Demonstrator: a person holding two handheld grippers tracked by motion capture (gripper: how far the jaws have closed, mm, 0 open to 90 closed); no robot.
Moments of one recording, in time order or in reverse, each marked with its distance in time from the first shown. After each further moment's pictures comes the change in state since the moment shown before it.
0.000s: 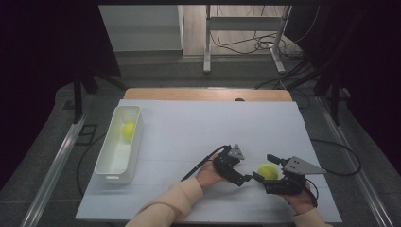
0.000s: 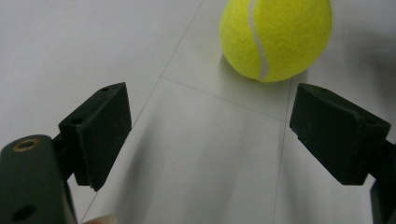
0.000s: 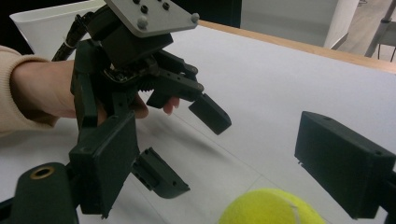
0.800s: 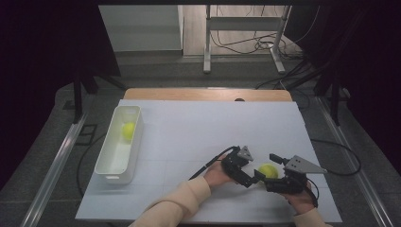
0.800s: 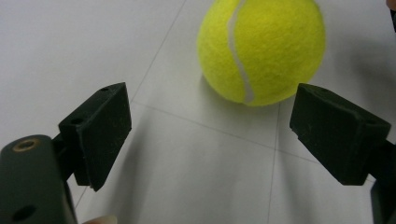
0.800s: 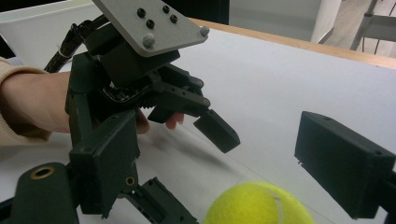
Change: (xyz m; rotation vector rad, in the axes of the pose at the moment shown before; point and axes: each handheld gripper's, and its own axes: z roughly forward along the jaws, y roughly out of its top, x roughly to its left) left arm -0.006 0.014 0.021 0.014 -0.051 0.014; right arm -0.004 -0.001 -0.001 0.010 -0.049 0.027
